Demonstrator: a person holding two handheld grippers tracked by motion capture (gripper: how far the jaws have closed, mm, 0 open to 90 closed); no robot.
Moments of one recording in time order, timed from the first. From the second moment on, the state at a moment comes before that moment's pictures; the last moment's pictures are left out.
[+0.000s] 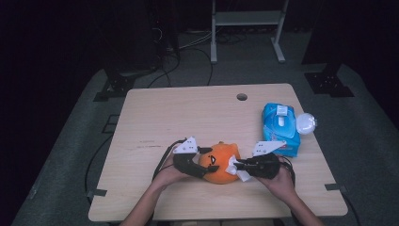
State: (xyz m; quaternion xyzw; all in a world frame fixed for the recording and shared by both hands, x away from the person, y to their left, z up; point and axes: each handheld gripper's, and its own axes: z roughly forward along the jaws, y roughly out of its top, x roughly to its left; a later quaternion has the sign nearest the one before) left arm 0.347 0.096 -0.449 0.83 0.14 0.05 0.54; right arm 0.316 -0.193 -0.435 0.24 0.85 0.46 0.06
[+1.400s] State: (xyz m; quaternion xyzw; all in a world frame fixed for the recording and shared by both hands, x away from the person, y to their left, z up) left arm 0.340 0.098 -0.447 0.83 0.17 0.06 0.54; right arm 0.316 -0.188 -0.418 0.24 0.83 0.49 0.08
